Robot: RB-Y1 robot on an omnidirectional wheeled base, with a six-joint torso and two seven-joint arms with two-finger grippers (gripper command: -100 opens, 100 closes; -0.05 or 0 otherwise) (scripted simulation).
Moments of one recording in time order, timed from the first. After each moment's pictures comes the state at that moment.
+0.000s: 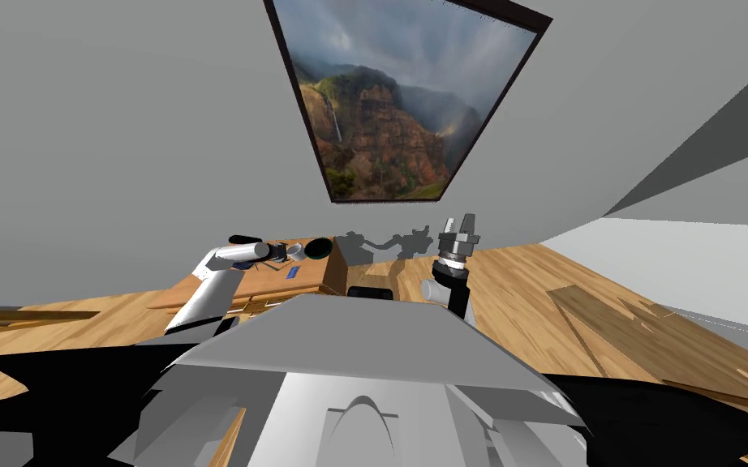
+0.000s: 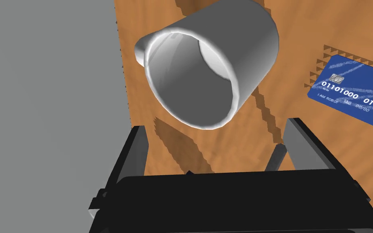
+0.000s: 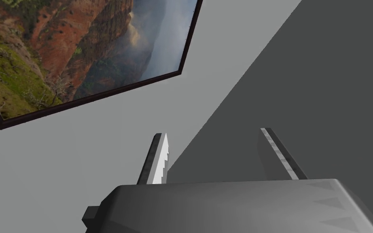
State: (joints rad) left arm 0.08 0.71 0.43 -1.50 0.58 1.13 0.06; right arm 0.47 0.00 -0.01 -2.32 0.00 -0.50 0.06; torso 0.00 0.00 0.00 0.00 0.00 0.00
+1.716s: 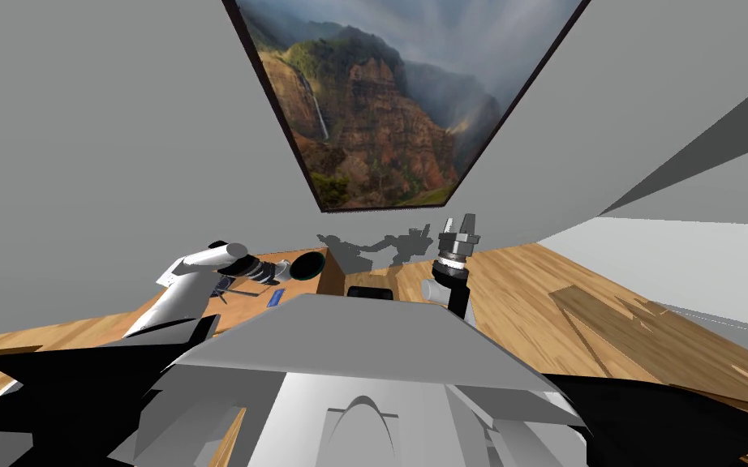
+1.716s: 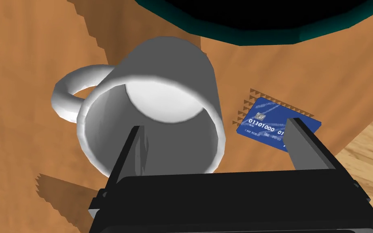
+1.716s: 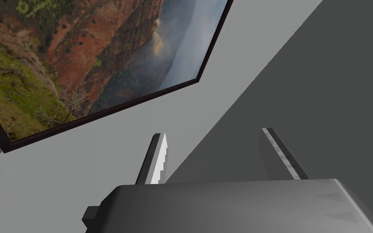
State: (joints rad) left arm 0.08 0.83 0.49 -1.25 0.81 1.59 0.12; right arm 0.47 0.00 -0.01 -2.32 0.00 -0.50 0.06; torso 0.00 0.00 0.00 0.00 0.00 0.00
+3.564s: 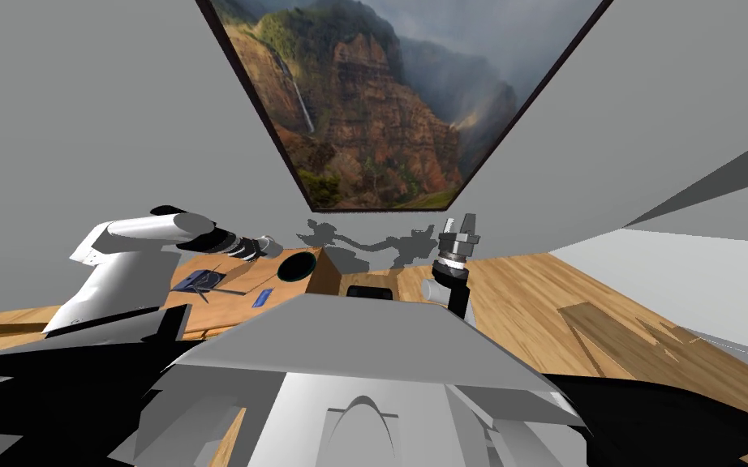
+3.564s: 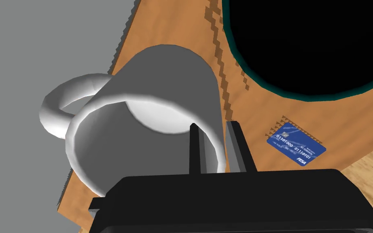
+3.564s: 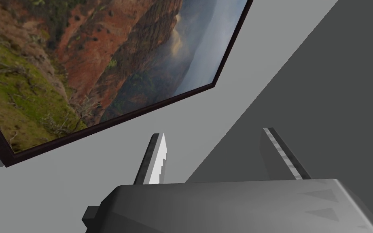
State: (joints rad) left arm 0.03 1.00 0.59 -1.45 0.91 1.67 0.34; right arm 0.47 0.00 -0.01 -2.32 0.00 -0.50 0.06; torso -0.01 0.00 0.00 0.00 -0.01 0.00
